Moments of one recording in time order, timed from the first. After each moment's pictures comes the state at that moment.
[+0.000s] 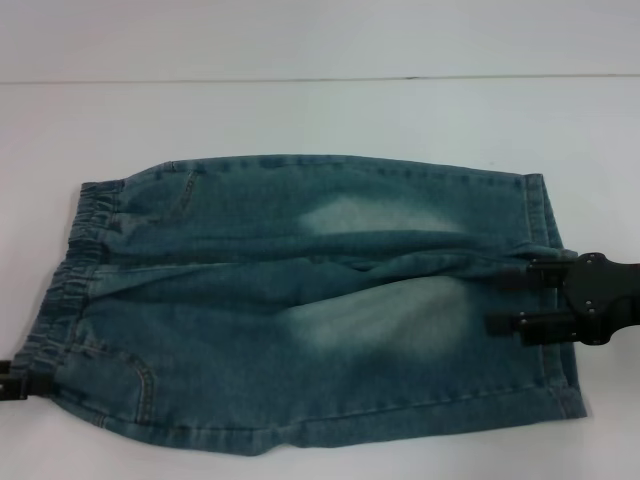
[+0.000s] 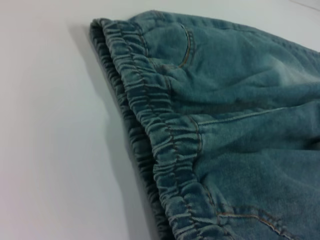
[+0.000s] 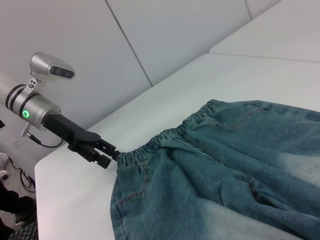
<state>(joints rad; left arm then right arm) -0.35 -1.95 0.45 0.81 2.46 1.66 -1.88 0.46 2.06 -0.63 -0.86 -2.16 -1.80 1.66</state>
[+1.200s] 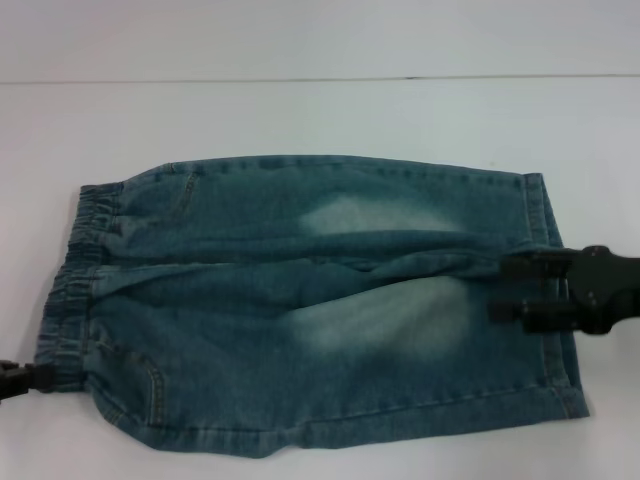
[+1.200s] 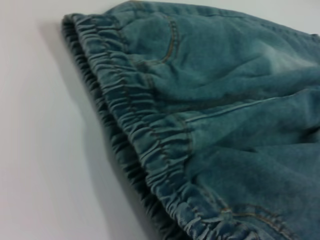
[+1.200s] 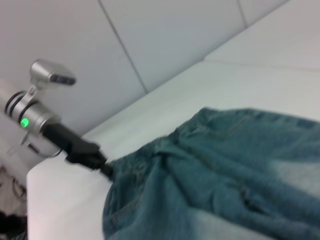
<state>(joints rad) -0.37 -1.97 0.51 0.82 2.46 1.64 -1.86 0.47 2.06 -0.59 -0.82 -2.16 -1.78 1.62</state>
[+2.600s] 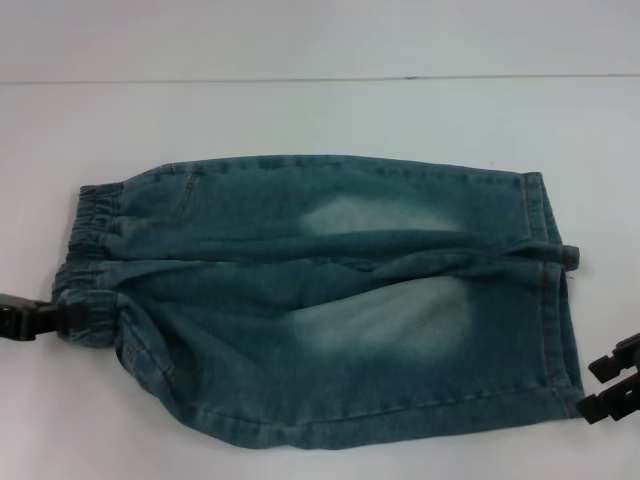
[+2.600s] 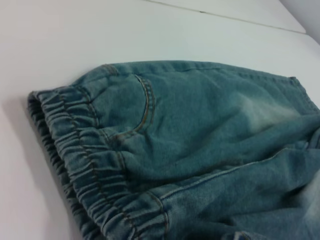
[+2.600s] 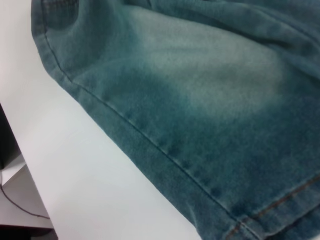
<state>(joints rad) -0.47 -1.99 0.48 0.84 2.44 1.63 -1.93 0.64 1.98 -0.68 -0.85 -2.71 -1.85 1.89</state>
